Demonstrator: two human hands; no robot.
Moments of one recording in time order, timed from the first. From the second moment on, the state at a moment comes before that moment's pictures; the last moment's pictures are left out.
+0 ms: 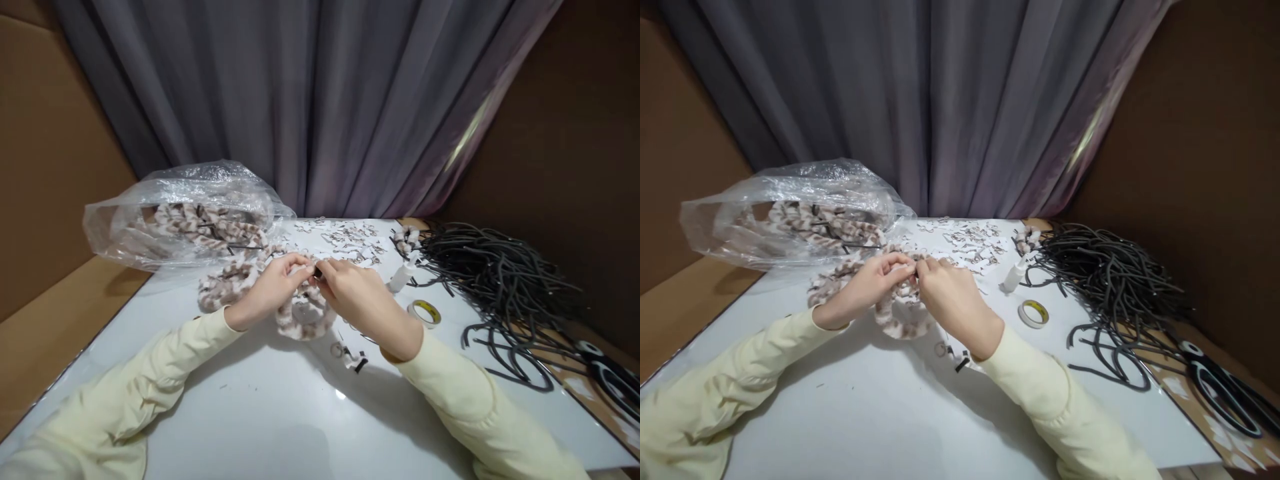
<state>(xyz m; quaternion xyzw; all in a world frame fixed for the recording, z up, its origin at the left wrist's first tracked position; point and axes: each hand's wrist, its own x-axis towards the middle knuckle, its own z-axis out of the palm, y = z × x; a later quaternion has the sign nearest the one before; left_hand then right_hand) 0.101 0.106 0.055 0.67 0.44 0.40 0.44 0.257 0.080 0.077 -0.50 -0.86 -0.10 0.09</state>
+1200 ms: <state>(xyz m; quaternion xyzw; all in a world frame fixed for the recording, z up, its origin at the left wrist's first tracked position) 0.097 0.119 0.052 0.48 0.38 0.46 0.64 0.233 0.098 0.036 -0.51 -0.74 0.36 0.26</state>
